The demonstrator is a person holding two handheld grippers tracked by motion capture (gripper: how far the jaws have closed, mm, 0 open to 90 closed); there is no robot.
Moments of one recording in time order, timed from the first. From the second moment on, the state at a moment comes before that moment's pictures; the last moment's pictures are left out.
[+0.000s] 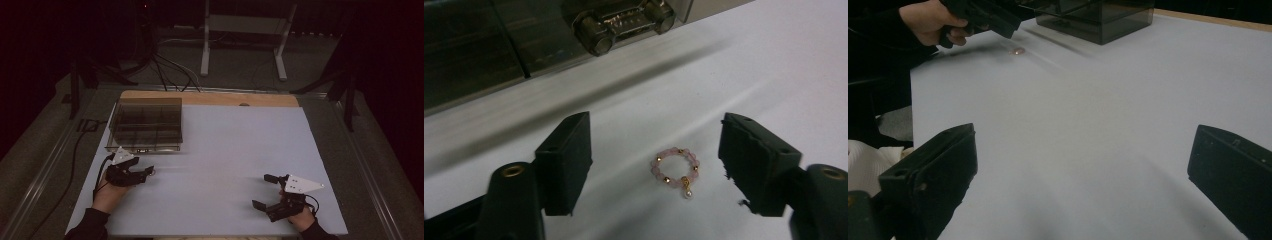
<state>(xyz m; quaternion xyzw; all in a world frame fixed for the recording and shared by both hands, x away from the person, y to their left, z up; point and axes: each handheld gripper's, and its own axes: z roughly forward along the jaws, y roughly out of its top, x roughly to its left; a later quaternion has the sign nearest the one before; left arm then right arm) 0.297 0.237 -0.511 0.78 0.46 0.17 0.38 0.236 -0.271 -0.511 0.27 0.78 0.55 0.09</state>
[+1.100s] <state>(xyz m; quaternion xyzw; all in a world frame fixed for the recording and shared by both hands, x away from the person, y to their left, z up) 0.307 0.227 -0.524 0.80 0.47 0.15 0.33 0.236 -0.270 -0.512 0.27 0.79 0.55 0.09</state>
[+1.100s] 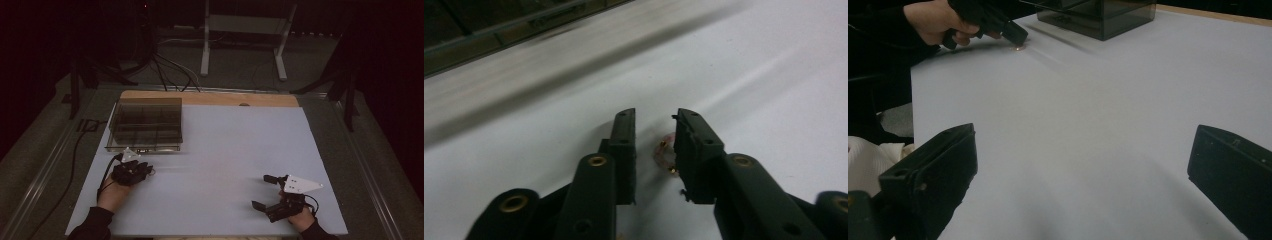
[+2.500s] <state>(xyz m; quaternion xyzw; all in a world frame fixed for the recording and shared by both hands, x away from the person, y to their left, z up) 0.303 0.221 -0.514 0.81 0.46 0.16 0.33 0.236 -0.271 -0.511 0.27 0.79 0.55 0.09</state>
